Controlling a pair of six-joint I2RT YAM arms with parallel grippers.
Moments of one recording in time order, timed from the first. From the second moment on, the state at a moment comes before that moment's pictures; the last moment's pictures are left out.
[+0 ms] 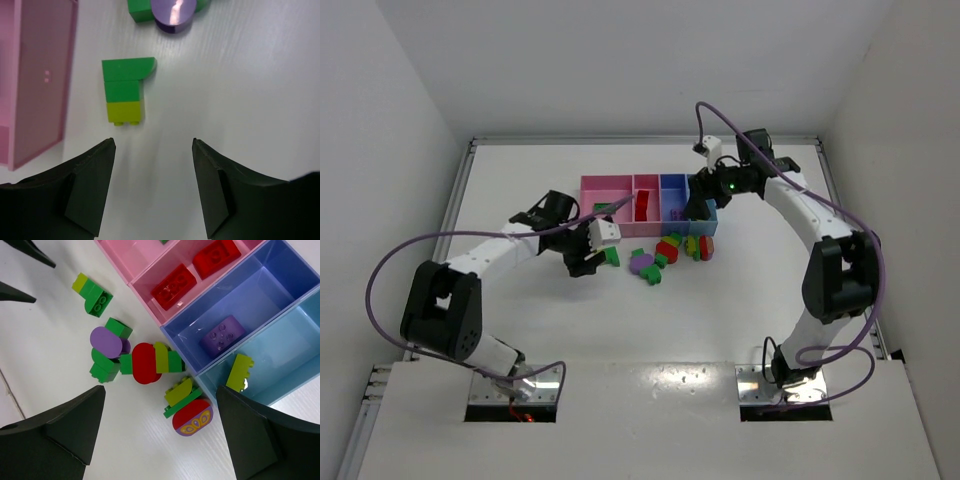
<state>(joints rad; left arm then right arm) -0.33 1.47 0.94 -0.56 0.51 0.88 0.20 1.74 1.41 -0.58 -0.69 -0.38</state>
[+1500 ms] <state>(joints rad) -0.33 1.76 1.04 -0.39 0.51 0.84 0.20 1.73 1.40 -0.59 -0.67 -0.41</state>
